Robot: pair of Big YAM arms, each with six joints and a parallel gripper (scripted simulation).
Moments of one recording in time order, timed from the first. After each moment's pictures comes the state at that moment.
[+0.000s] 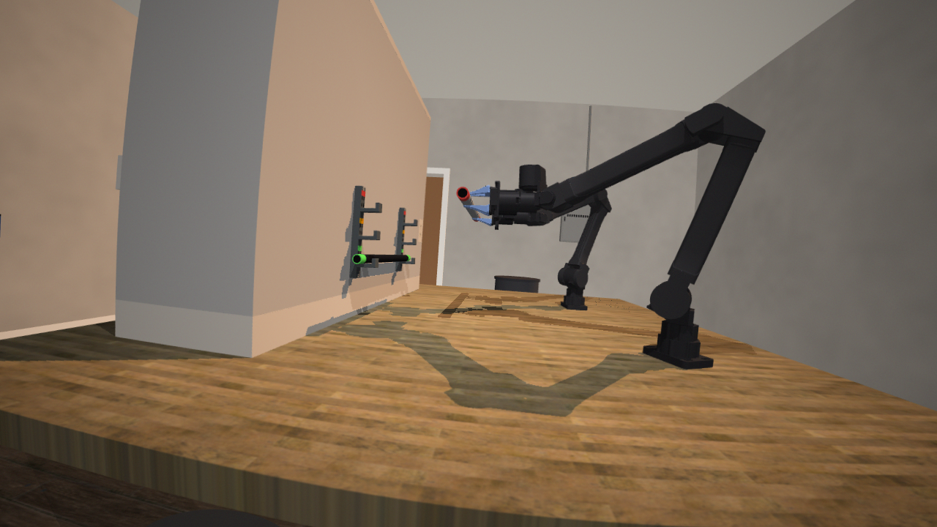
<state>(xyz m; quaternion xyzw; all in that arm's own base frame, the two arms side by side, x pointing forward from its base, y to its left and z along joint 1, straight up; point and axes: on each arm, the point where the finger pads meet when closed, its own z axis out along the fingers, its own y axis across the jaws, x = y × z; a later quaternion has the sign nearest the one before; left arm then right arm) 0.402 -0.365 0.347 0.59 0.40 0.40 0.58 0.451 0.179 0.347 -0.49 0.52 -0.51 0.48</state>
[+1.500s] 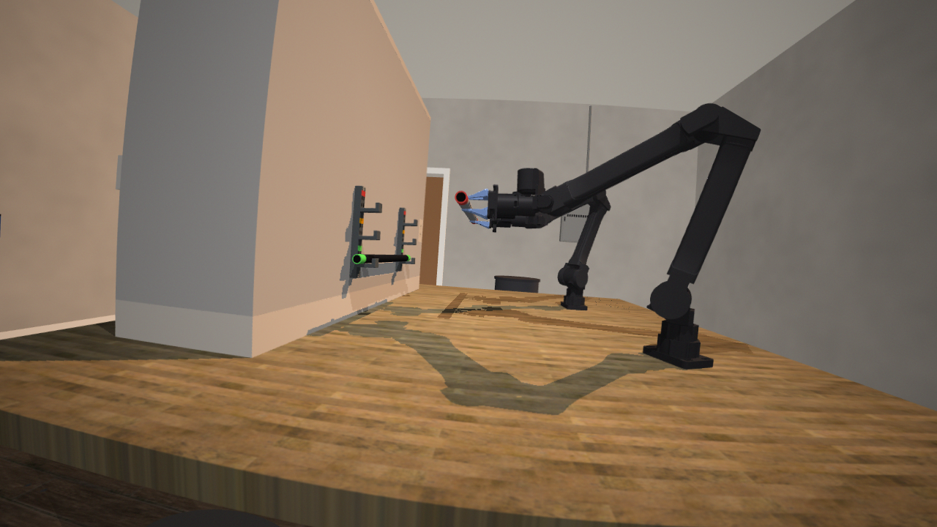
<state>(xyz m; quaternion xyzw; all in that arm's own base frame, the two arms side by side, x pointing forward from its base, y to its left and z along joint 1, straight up) 0.406 -0.366 0.337 0.59 0.40 0.40 0.57 0.458 0.180 0.336 -0.49 0.52 -0.51 0.48</state>
